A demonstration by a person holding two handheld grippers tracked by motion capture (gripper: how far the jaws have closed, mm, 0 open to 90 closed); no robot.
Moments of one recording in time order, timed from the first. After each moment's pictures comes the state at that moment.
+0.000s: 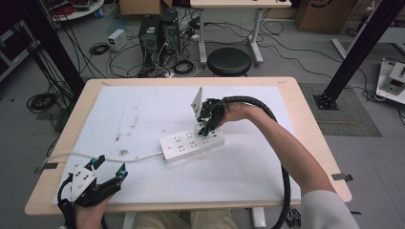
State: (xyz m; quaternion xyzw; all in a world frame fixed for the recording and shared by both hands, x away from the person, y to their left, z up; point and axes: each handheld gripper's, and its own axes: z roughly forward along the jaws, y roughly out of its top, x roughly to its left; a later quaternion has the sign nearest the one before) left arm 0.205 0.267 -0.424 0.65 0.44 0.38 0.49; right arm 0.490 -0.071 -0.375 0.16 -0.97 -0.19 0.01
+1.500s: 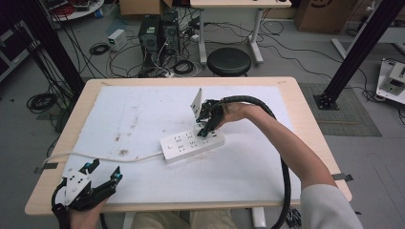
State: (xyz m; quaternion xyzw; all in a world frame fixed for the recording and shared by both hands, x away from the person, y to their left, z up) left arm 0.197 0.277 -0.429 0.65 0.45 0.39 0.47; right arm 0.494 -0.069 -0.383 0.17 -0.96 -0.20 0.02
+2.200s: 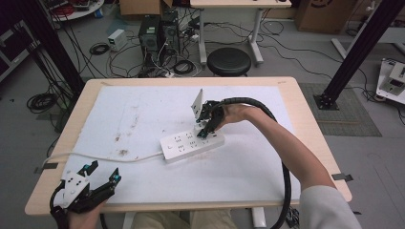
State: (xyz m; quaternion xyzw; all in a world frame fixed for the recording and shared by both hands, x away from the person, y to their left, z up) left arm 0.193 0.280 -0.430 0.65 0.45 0.39 0.47; right arm 0.493 -0.071 -0.387 0.16 -0.96 -0.20 0.02
